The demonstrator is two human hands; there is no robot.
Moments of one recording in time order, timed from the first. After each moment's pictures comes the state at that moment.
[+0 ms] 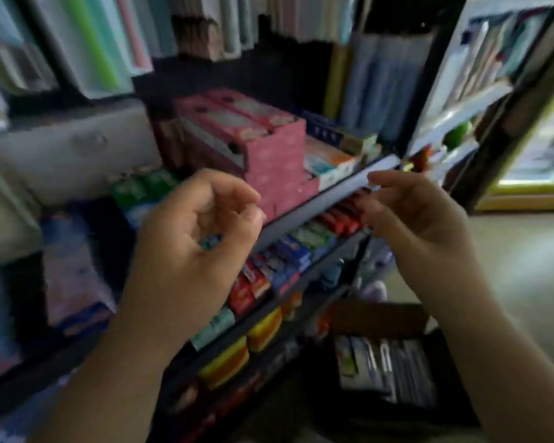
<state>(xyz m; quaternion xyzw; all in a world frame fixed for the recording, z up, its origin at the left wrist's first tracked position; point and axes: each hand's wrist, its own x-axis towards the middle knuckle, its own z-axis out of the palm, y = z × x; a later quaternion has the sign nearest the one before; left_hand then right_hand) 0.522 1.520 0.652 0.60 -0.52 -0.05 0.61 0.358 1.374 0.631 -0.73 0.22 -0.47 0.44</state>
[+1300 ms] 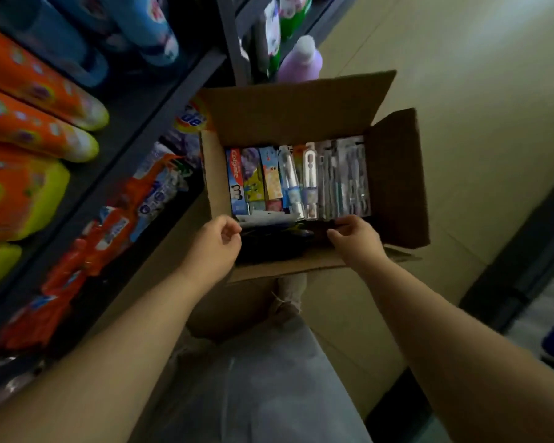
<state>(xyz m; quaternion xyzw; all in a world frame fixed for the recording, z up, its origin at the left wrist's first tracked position) 0.330 1.270 0.091 0.81 -0.30 -0.48 0.14 0.119 1.172 0.052 -0.50 0.70 0.06 0.51</state>
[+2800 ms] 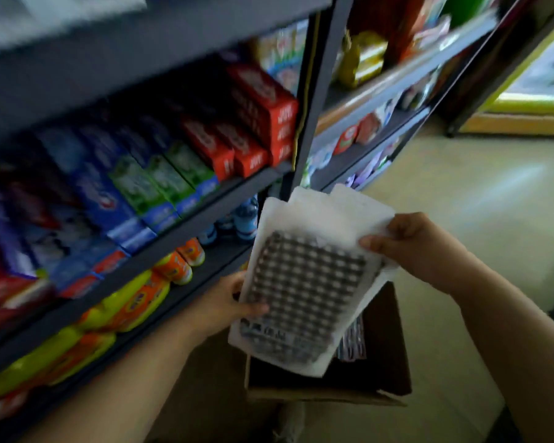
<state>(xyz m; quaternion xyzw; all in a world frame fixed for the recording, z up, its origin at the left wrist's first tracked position) 0.432 1.236 0.296 0.66 -0.25 -0.61 0.36 0.219 1.041 0.383 -0.76 0.47 -0.08 0.43</state>
